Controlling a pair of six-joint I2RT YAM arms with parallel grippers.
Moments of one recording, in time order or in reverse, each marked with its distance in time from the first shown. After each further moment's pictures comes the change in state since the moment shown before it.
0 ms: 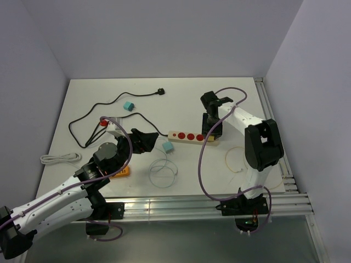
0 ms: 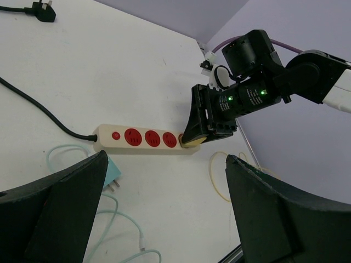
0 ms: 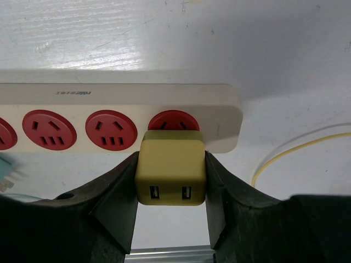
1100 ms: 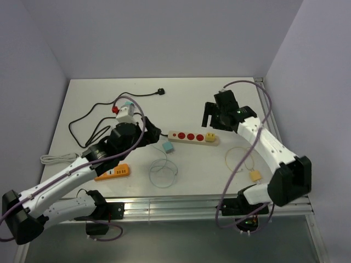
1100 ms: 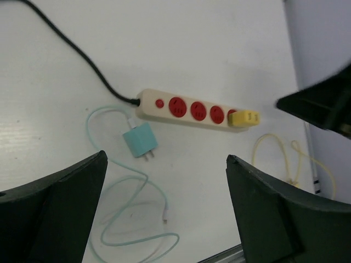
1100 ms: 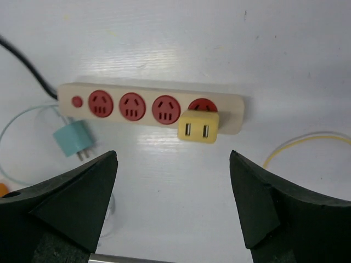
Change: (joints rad) left arm 0.042 0.252 0.305 -0.417 -0.030 -0.103; right arm 0.014 -0.427 -0.127 0.154 0.013 0.003
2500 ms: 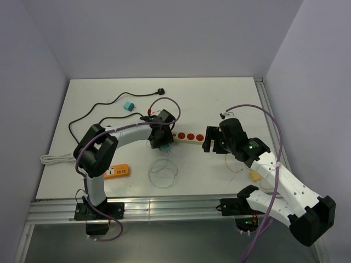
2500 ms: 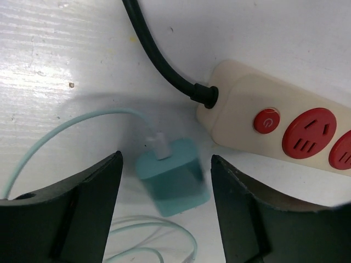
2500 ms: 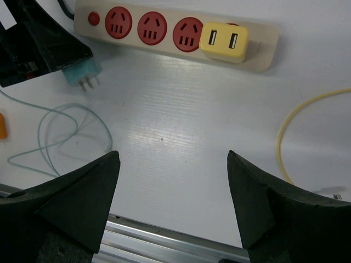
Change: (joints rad) left arm 0.103 0.930 0.428 -0.250 0.208 -0.163; right arm 0.164 -0.472 -0.369 0.039 -0.021 0.035
